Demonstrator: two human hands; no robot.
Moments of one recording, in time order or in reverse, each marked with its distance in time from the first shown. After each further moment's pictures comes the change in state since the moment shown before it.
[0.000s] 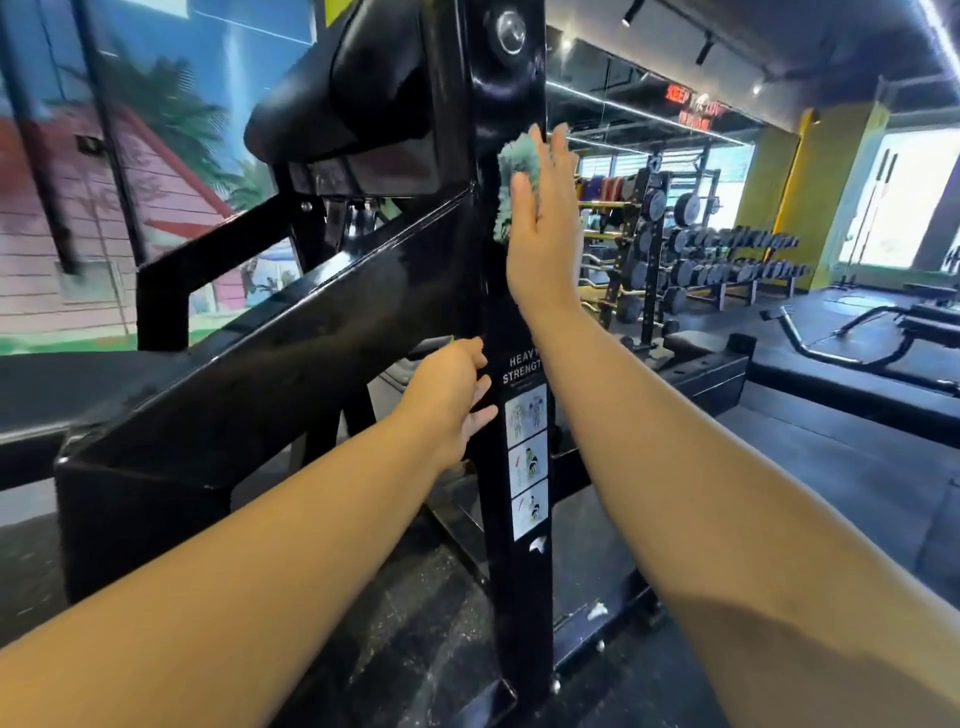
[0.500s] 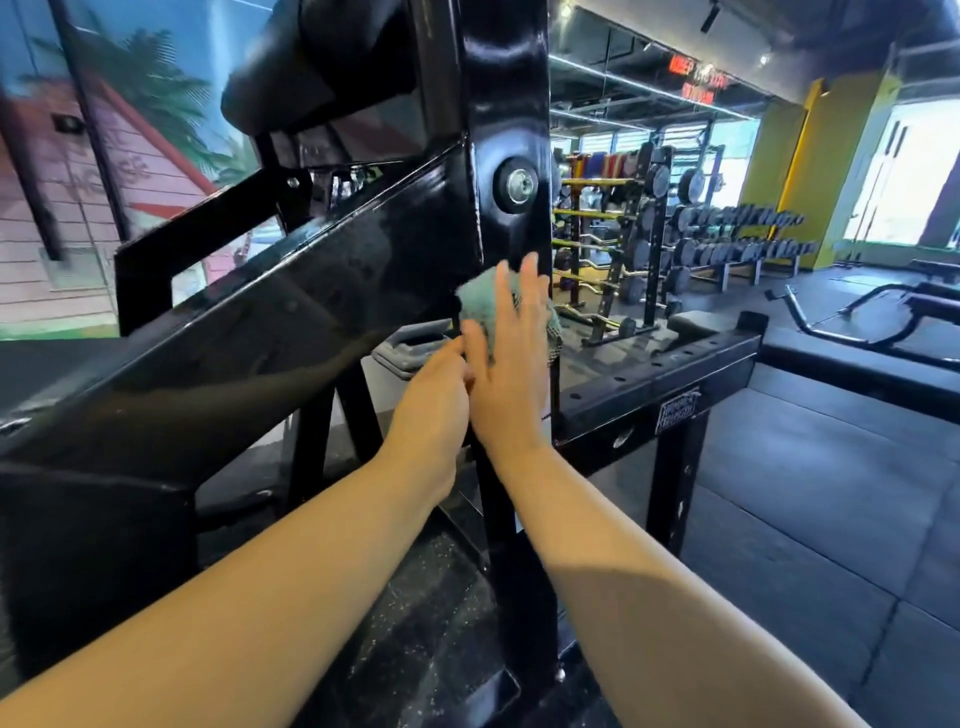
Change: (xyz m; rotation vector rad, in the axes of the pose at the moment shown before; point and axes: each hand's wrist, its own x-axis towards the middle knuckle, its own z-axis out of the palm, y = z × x) left_hand 0.009 -0.031 -0.008 0.080 0.029 0.160; right_hand -0.120 0.057 0.022 -0.192 -0.074 -0.007
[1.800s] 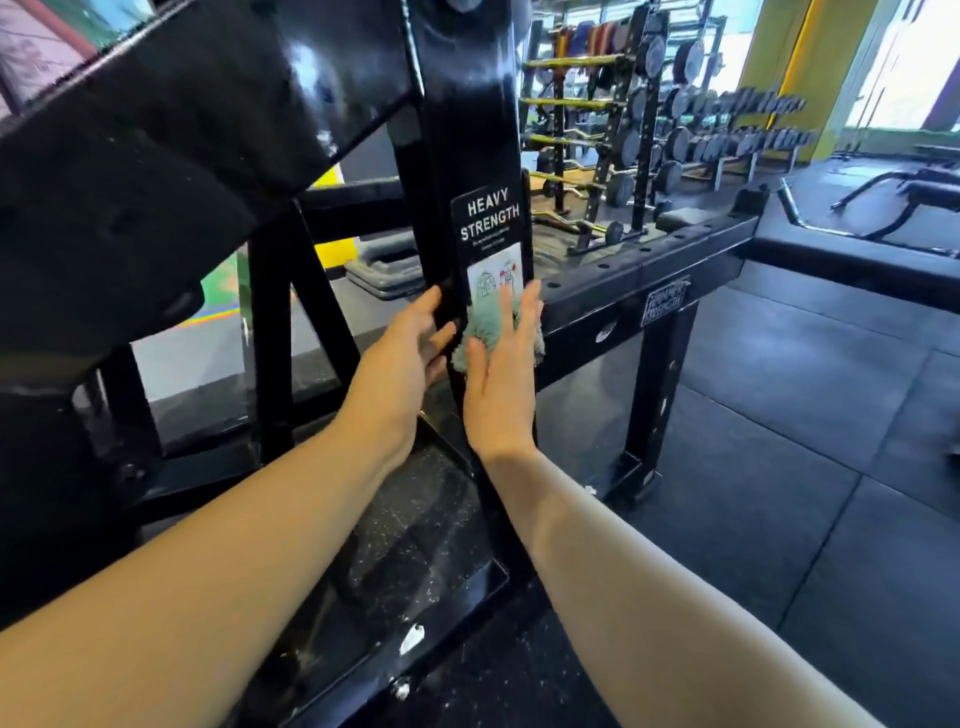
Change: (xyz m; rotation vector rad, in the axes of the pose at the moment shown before) left_hand 0.005 -0.073 -0.021 0.131 -0.095 0.021; right_hand -0.104 0.052 0.000 0.077 -0.075 0.352
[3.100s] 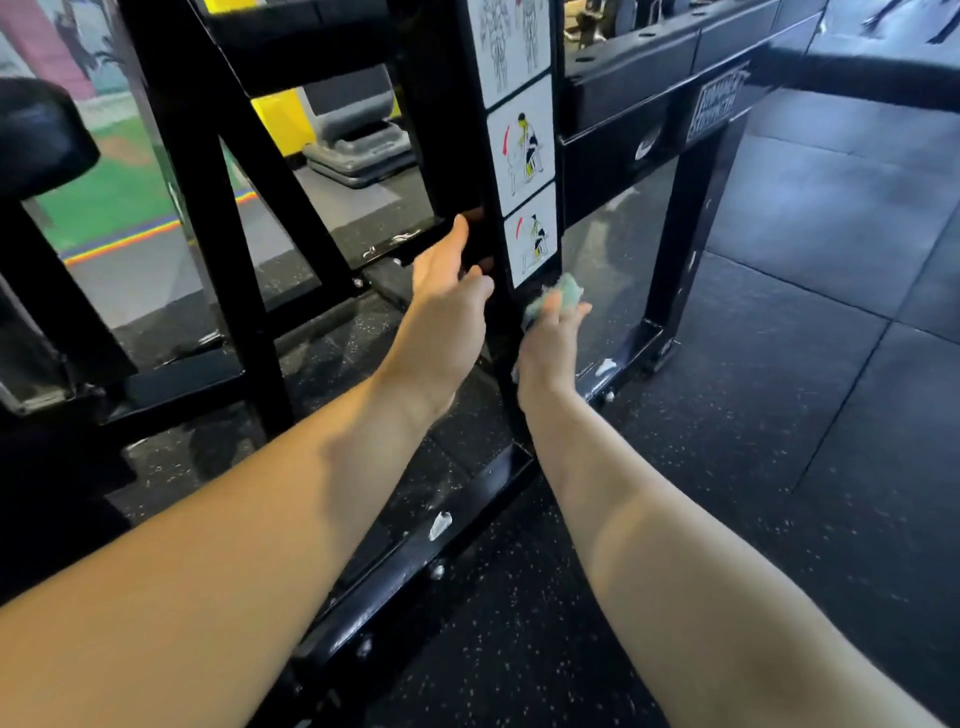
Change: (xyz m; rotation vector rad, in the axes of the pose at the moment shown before) left_hand 0.009 -0.114 -0.015 0.269 -0.143 0.006; right_hand -0.076 0.110 0.035 0.335 0.159 0.803
